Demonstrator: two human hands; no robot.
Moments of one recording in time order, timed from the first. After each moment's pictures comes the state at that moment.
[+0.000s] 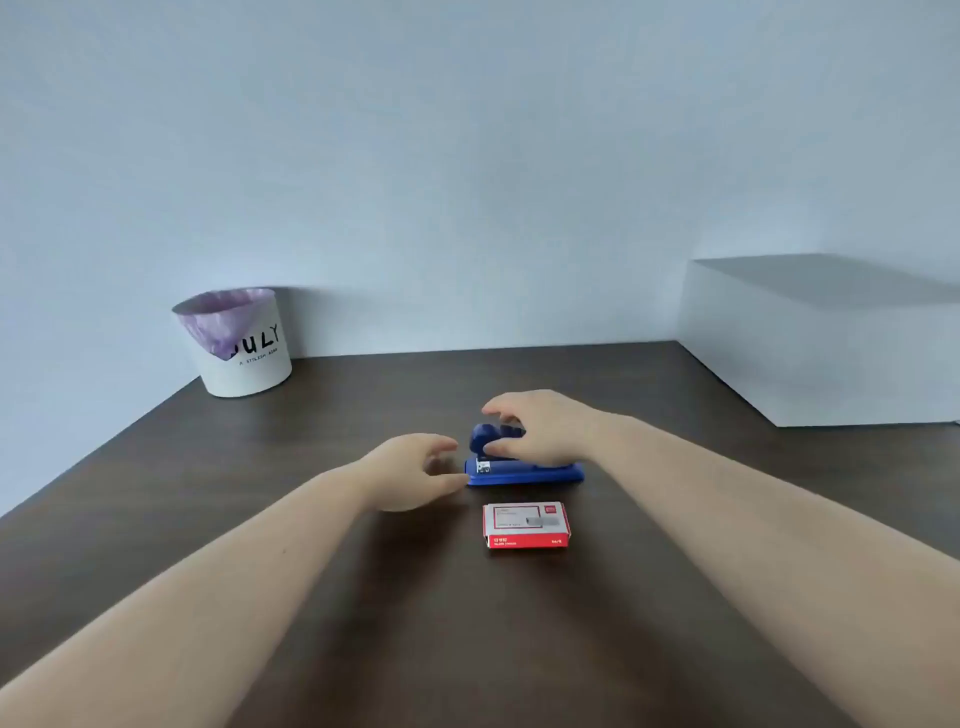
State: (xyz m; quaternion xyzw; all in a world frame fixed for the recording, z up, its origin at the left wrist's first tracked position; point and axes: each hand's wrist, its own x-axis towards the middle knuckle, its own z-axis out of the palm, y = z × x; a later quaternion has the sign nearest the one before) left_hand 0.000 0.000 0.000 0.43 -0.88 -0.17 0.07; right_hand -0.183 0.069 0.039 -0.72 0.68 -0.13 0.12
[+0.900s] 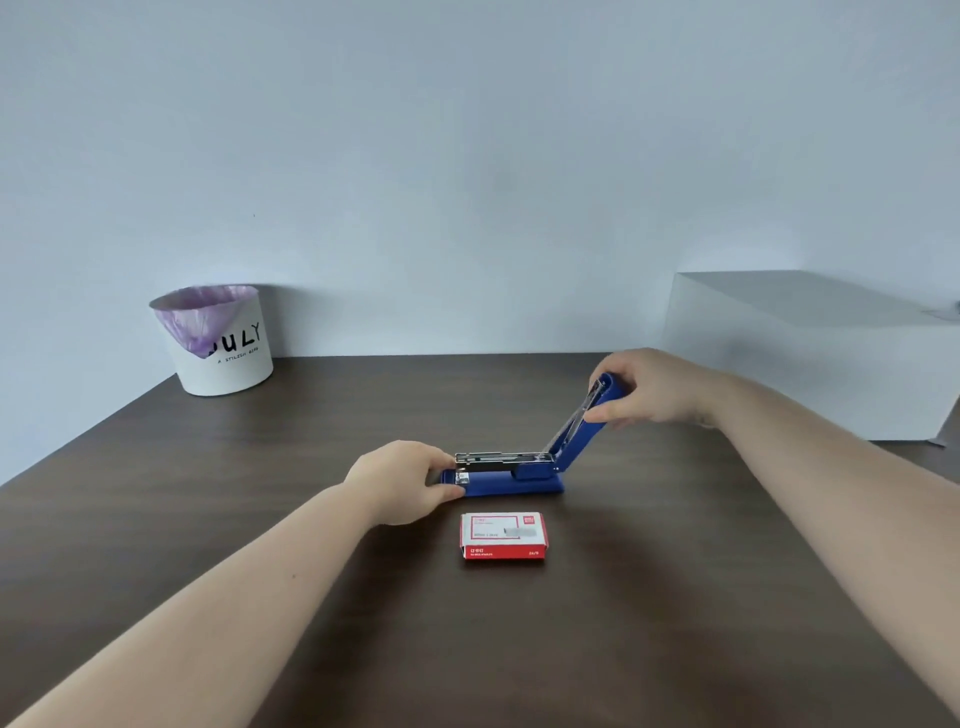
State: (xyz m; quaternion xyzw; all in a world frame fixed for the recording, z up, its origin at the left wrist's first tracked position) left_hand -0.019 0.001 -0.012 0.42 -0.90 -0.08 0.07; right_hand -0.289 0.104 0.069 -0.64 0.69 -0.25 0.21
